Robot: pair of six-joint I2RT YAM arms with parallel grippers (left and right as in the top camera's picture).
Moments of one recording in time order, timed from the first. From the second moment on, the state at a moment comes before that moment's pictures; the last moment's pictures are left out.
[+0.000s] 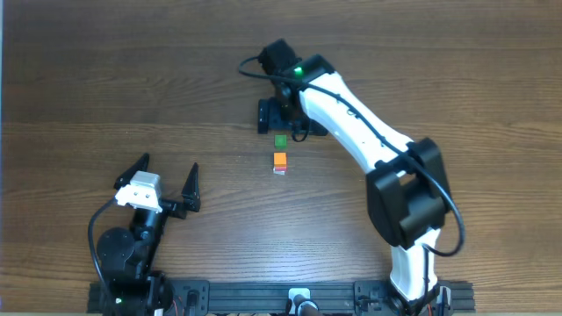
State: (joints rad) left arm -0.01 0.01 0.01 -0.06 0.20 -0.06; right arm 0.56 2.06 1.70 -1.08 -0.05 0.58
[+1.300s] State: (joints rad) left arm -0.01 0.01 0.01 -0.06 0.20 -0.06; right arm 0.61 2.25 1.72 -1.01 0.00 0.54
